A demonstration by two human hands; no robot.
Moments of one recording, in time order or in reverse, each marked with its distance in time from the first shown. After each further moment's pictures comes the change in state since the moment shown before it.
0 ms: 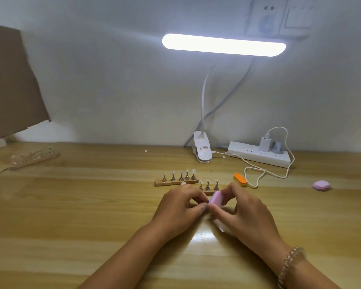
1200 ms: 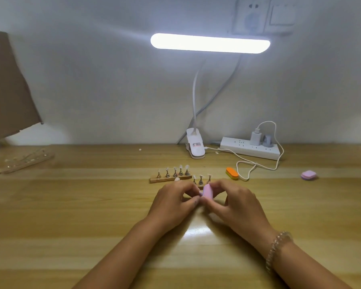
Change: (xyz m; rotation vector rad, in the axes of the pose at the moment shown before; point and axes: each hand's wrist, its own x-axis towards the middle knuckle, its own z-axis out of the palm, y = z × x) left_hand 0.000 0.002 0.000 0.027 0.012 0.030; right_hand 0.003 0.002 0.000 0.039 0.018 -0.070
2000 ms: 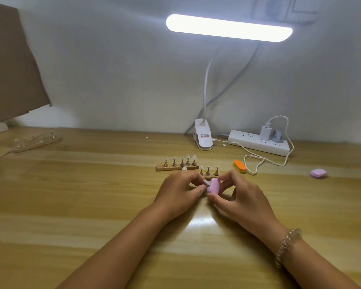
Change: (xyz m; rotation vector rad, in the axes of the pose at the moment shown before) left_hand -0.001 -0.002 0.002 -0.050 -0.006 -0.077; right_hand -0.004 0.005 0.003 0.036 -0.053 0.068
